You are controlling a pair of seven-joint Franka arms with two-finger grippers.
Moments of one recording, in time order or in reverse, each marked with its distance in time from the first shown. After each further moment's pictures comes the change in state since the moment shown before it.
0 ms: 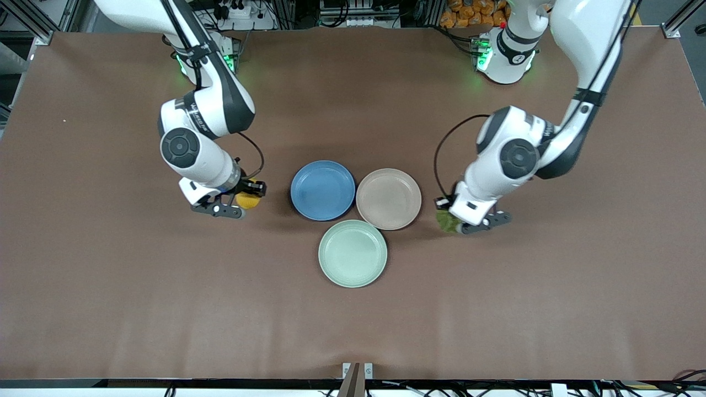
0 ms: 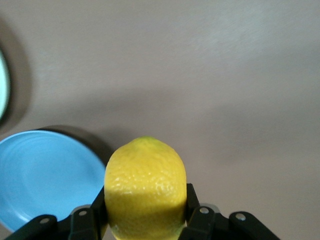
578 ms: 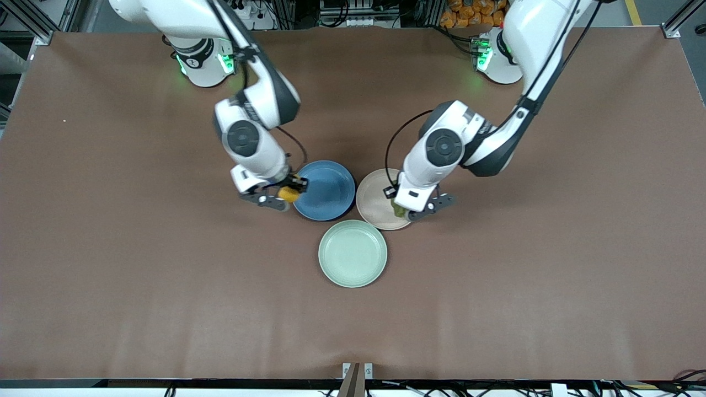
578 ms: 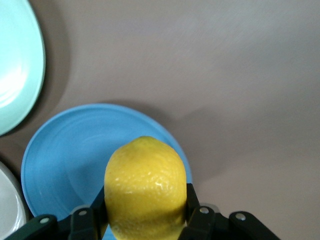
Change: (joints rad) left arm -0.184 0.135 0.002 0.101 0.000 0.010 -0.296; right arm 0.203 0.139 0.001 0.035 0.019 0.151 0.312
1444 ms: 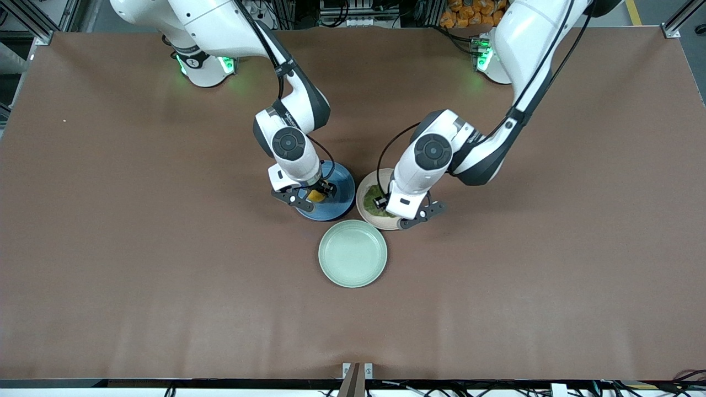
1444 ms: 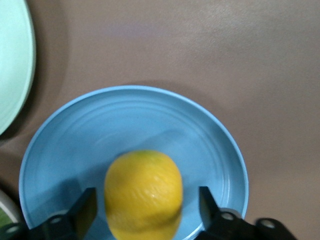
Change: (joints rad) left arm -0.007 -0.006 0.020 0.077 0.118 0.014 -0.025; right arm 0.057 0.127 -0.009 0.095 0.000 0.027 0.169
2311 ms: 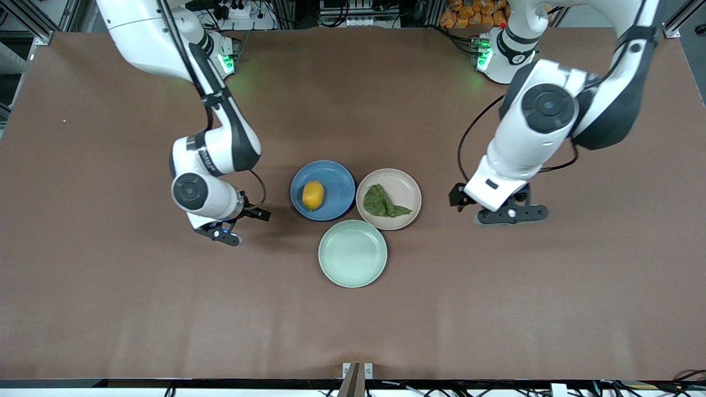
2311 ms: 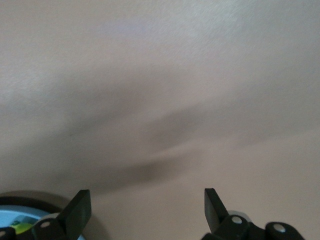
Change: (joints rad) left arm 0.179 -0.260 0.051 0.082 0.026 -0.344 0.633; right arm -0.293 -0.053 -0.062 0.034 -0.004 -0.236 -0.461
